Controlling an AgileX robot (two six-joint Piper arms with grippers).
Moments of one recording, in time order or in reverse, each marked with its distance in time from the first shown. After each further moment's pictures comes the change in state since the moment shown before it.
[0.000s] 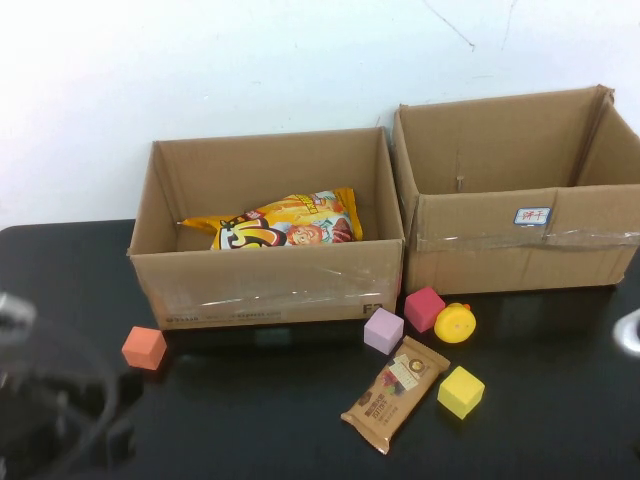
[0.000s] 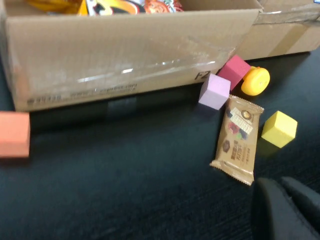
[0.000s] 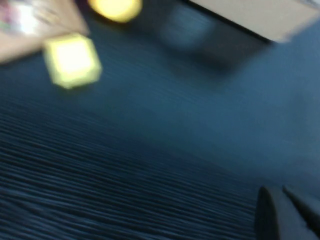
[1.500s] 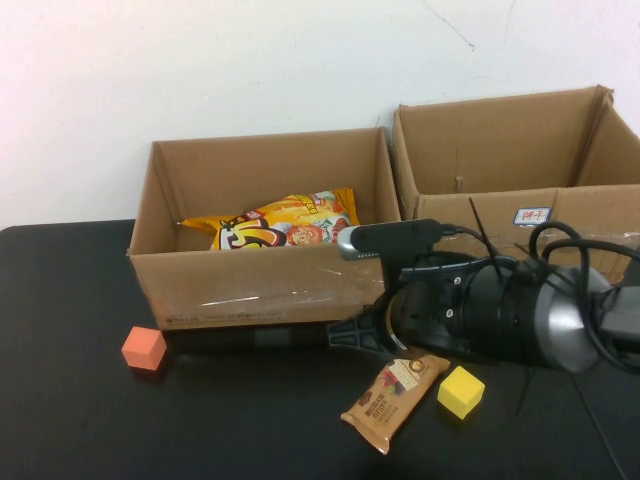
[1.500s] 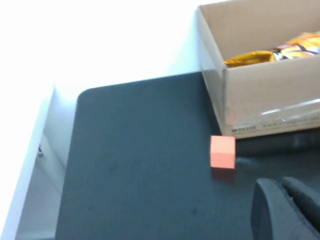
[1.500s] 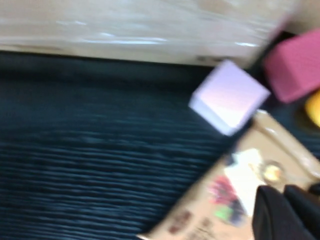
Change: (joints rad) right arm 0.000 0.890 -0.647 0.118 -0.331 0.396; left arm 0.000 -0.610 0.060 1.080 0.118 -0.805
